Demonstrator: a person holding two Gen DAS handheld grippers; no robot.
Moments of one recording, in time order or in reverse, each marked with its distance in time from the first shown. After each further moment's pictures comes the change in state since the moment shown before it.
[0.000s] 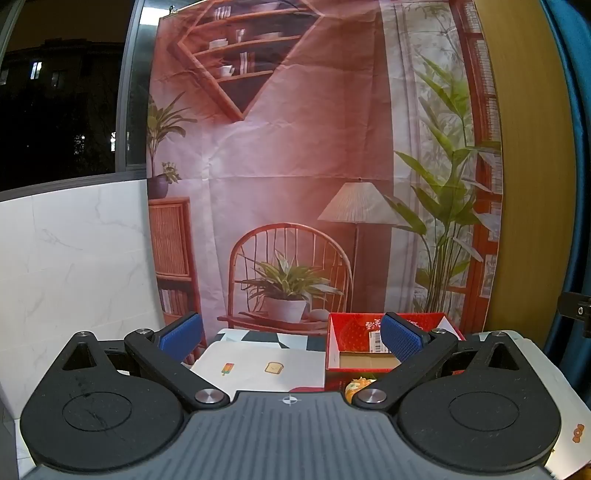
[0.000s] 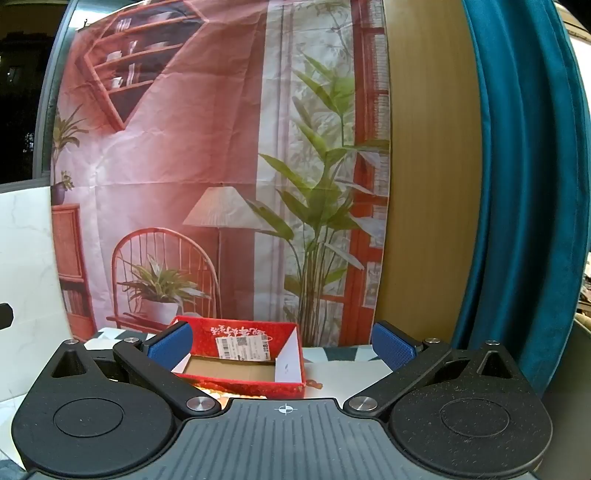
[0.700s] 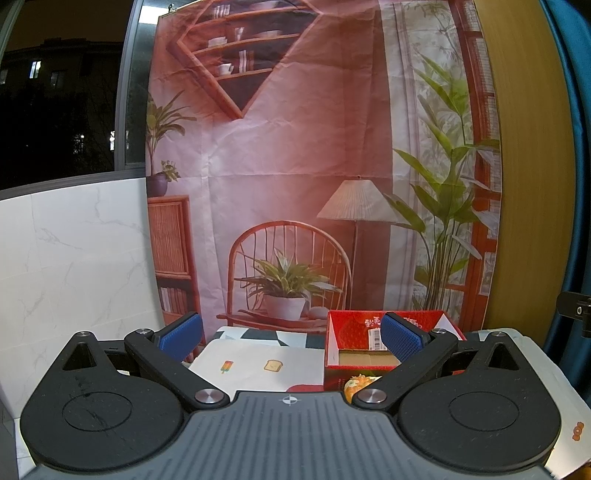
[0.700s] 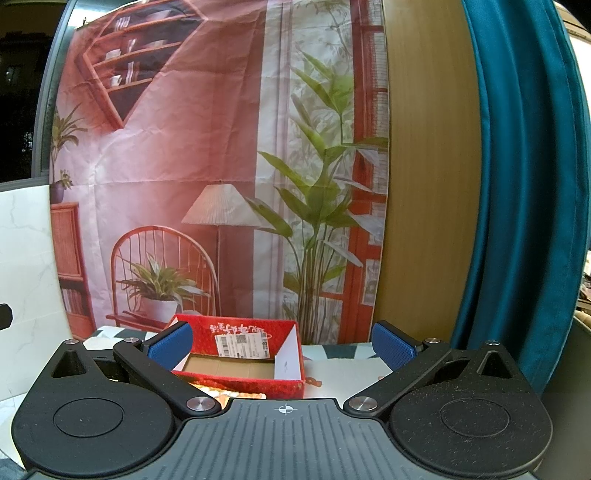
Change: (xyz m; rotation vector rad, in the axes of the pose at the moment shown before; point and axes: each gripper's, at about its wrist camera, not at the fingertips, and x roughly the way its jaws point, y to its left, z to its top) left arm 0.000 0.000 -0.001 0.000 0.000 0.001; right arm 0.001 -0.001 -0.001 0.000 0.002 0.000
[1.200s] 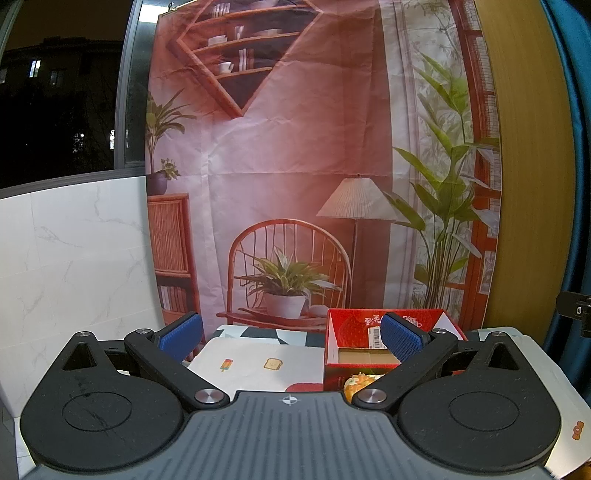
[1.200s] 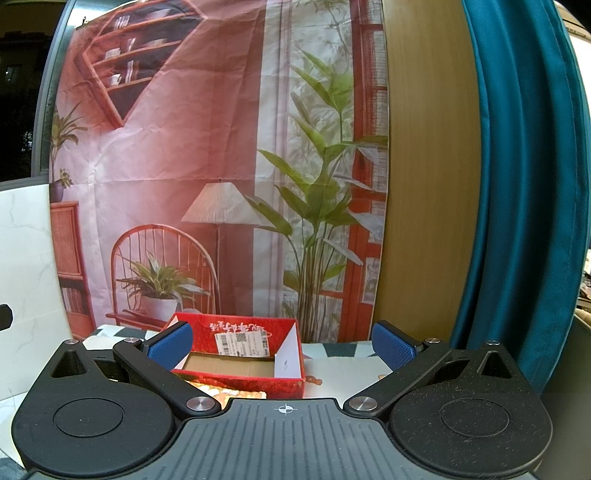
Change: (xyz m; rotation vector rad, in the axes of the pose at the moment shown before) left arm 0.000 0.000 0.000 0.000 -0.001 0.001; right arm -0.001 0.001 0.001 0.000 0.002 0.000
